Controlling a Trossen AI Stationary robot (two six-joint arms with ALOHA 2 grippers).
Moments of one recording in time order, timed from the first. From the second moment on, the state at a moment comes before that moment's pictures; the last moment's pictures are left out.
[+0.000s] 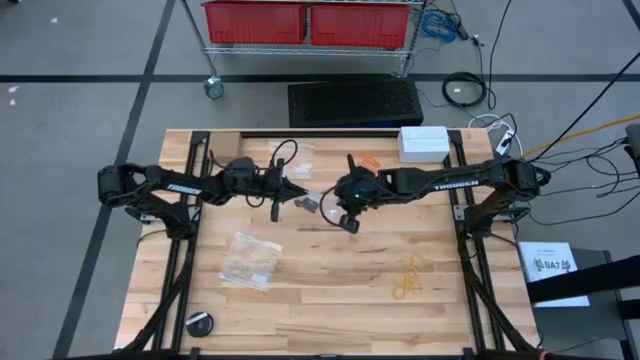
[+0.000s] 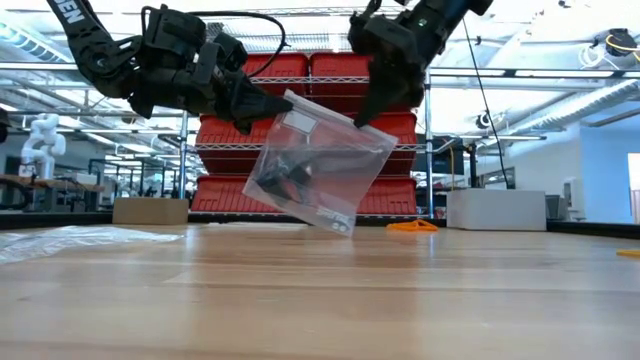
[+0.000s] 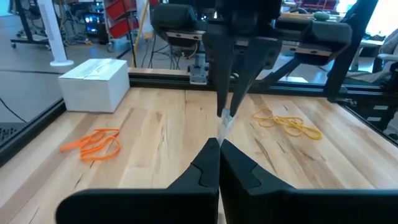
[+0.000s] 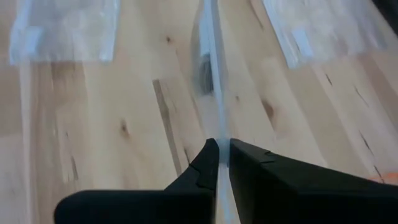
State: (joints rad) left arm 0.35 1.38 0.44 0.83 0.41 0.00; right arm -0.04 1.59 1.22 -0.55 0.14 0.25
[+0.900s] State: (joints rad) left arm 0.35 1.38 0.43 0.72 0.34 0.00; right arm -0.04 1.59 1.22 -0.74 0.16 0.28
